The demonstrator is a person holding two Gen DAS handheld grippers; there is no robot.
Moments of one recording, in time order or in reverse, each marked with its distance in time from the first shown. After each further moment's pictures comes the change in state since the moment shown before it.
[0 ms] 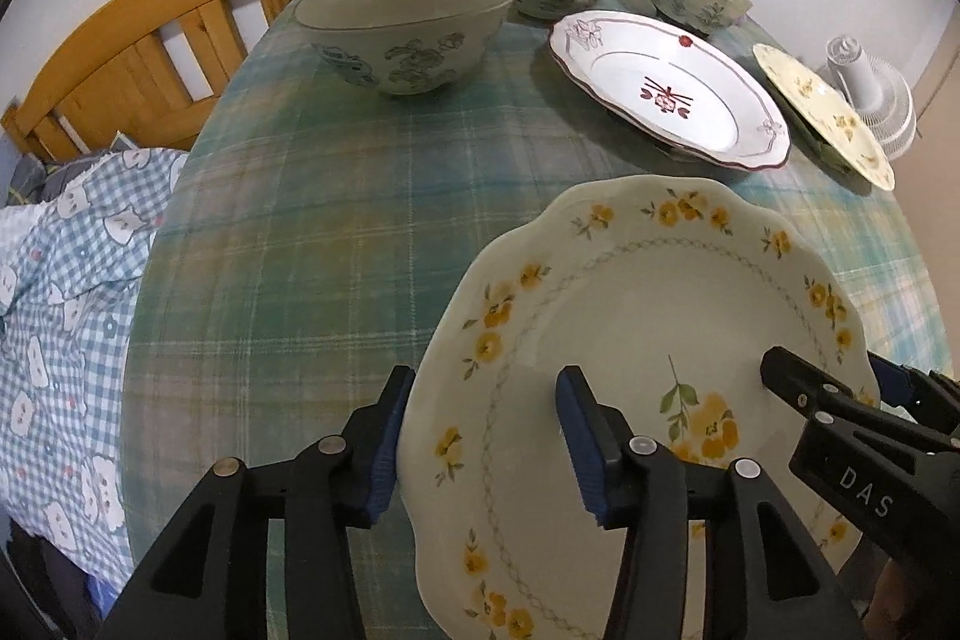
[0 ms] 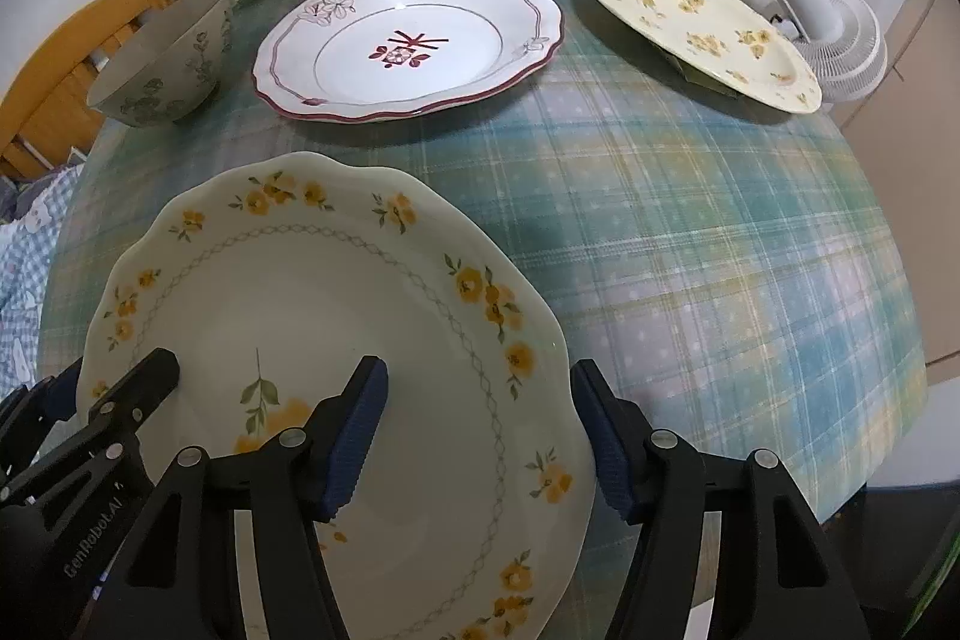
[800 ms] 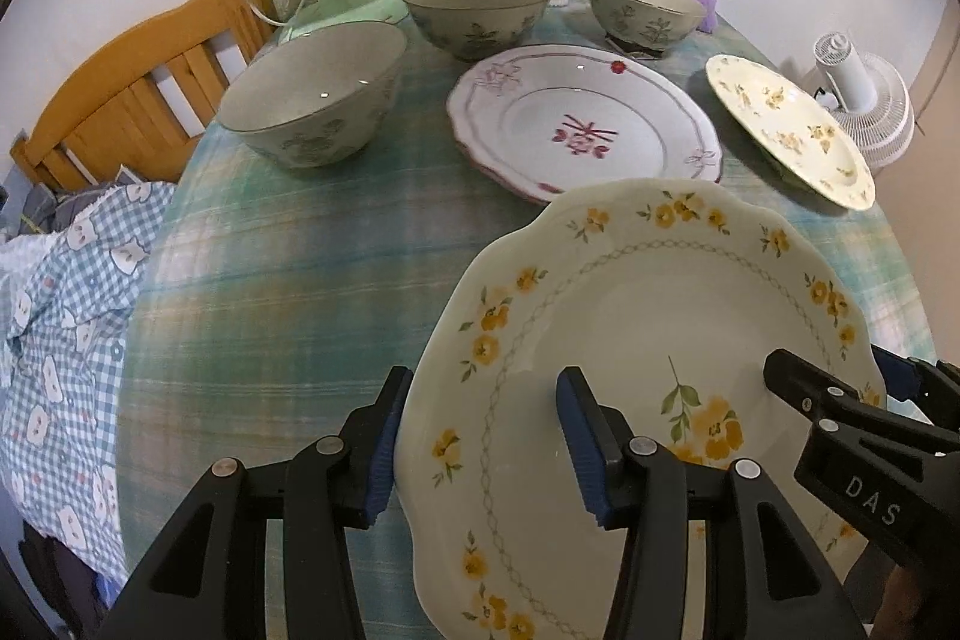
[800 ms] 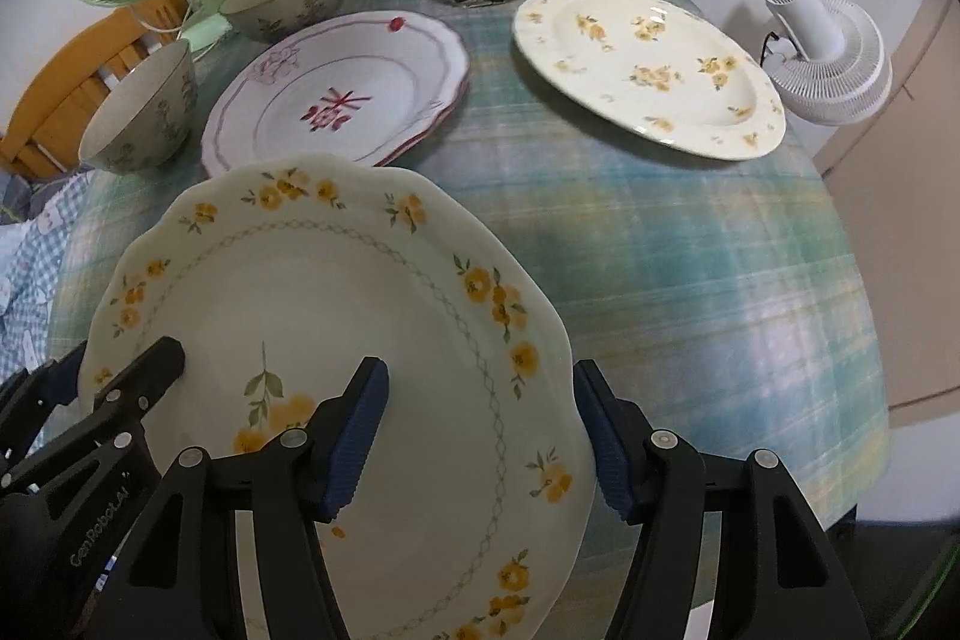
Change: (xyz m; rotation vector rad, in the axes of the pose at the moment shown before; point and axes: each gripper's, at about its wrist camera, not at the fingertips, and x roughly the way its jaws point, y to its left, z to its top) left arm -0.013 -0.070 0.026 0.007 -0.026 0.042; right arm -0.017 -0.075 0.026 -0.039 -0.024 0.047
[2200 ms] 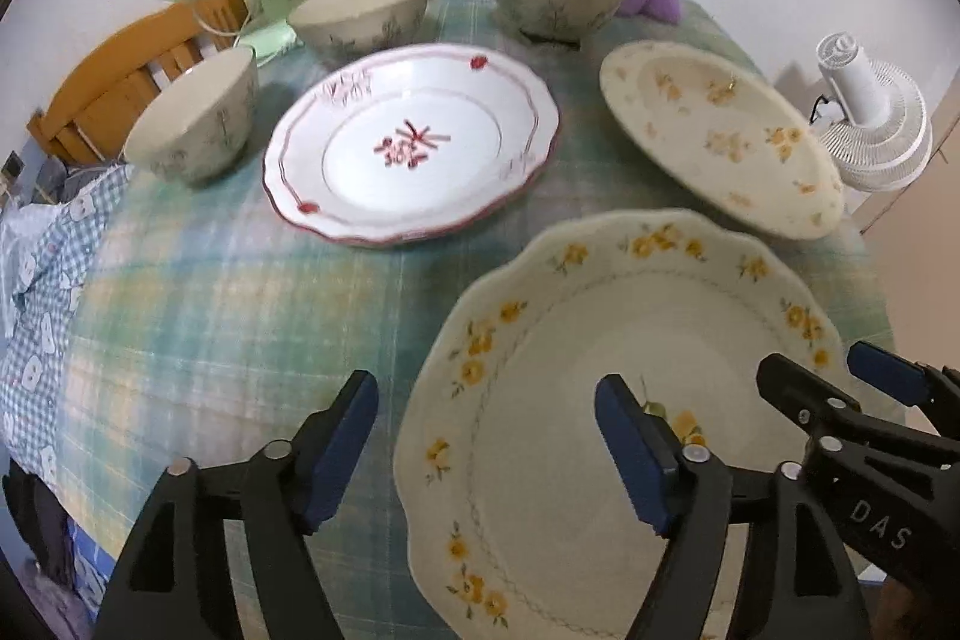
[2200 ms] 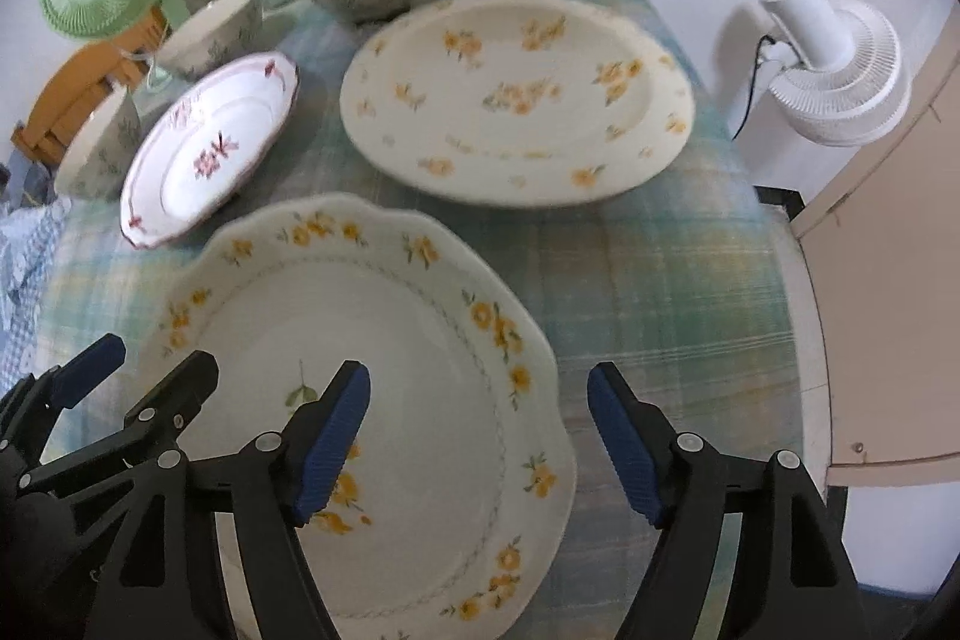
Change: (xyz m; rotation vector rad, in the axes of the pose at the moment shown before) left arm 0.011 -0.128 0.027 -0.090 0.008 0.058; right arm 0.003 -0.125 0.040 -0.059 -0.003 0.074
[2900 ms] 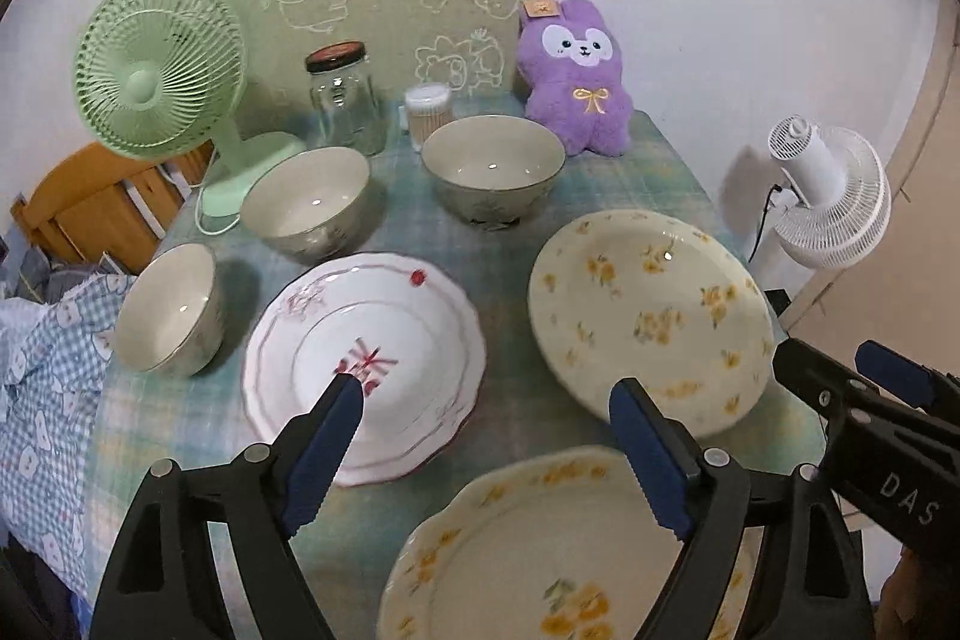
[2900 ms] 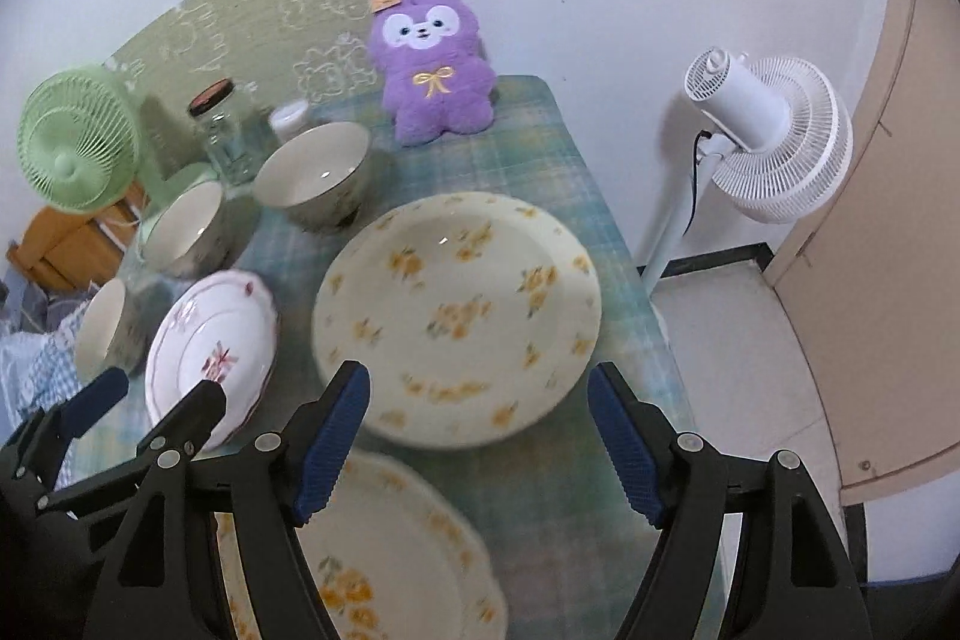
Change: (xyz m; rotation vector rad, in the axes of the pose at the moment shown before) left arm -0.038 -0.032 0.093 0.062 -0.187 -0.053; right arm -0.056 -0.041 0.083 0.127 -0.220 -0.019
